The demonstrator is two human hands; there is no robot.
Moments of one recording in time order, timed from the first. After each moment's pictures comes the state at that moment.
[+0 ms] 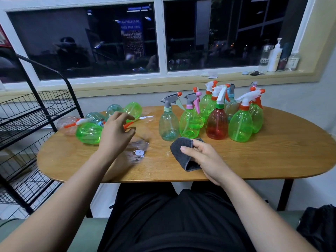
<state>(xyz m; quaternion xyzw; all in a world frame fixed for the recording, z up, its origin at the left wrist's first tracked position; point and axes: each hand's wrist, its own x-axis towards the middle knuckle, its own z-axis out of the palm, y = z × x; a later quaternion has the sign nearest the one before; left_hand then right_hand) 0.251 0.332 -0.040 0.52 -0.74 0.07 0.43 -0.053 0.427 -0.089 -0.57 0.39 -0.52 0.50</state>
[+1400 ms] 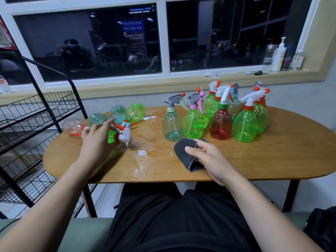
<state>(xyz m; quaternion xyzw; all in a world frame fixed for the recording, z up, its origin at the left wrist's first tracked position) 0.328 0.333 -0.061 0.59 -0.73 0.17 0.28 -0.052 0.431 -0.085 -0.56 0.40 -0.51 0.51</state>
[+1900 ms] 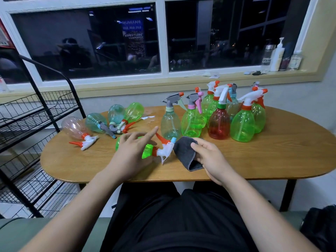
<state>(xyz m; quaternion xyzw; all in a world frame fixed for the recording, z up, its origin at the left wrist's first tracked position) 0.226 0.390 -0.066 0.44 -0.85 0.11 0.26 -0.052 0.419 -0.092 -0.50 0.41 -0.54 0.54</state>
